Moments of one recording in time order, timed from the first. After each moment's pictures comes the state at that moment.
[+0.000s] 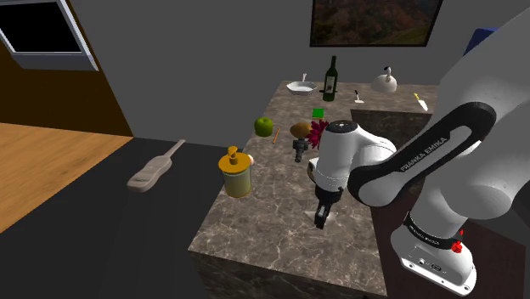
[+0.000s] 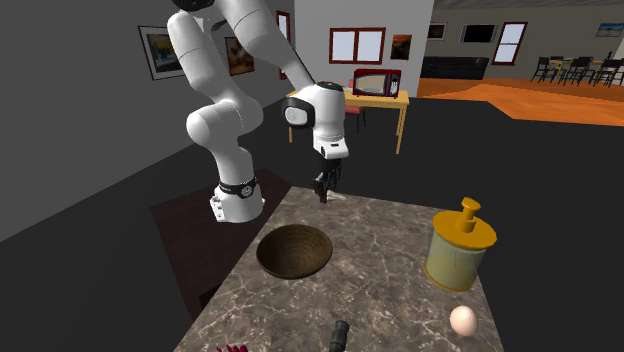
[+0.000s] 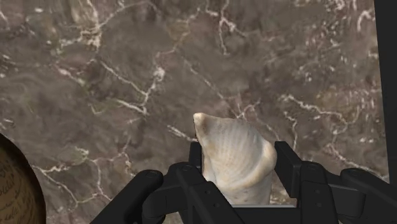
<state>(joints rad) 0.32 -0.44 0.43 -3.00 0.36 2.58 0.11</state>
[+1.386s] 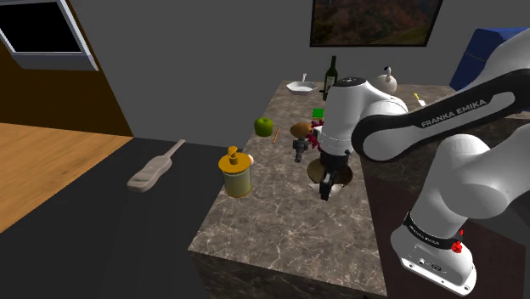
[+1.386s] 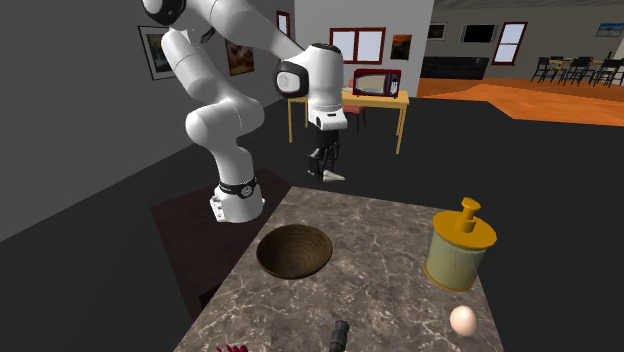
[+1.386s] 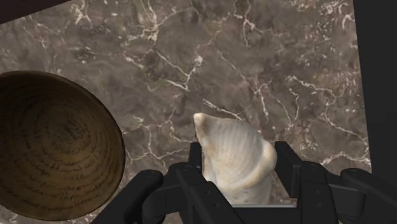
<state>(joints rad) 0.26 -0.72 0.29 -2.92 0.26 2.21 0.03</state>
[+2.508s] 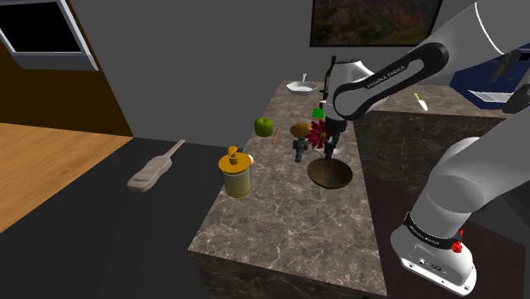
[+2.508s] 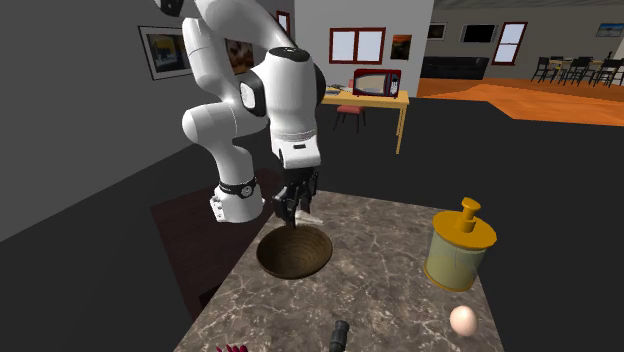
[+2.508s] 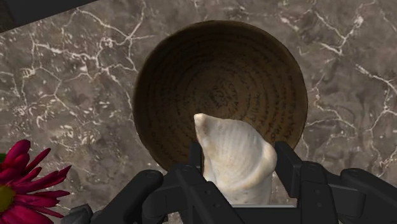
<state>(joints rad) -0.05 -0.45 -0.03 -2.76 0.01 2.31 -0.38</state>
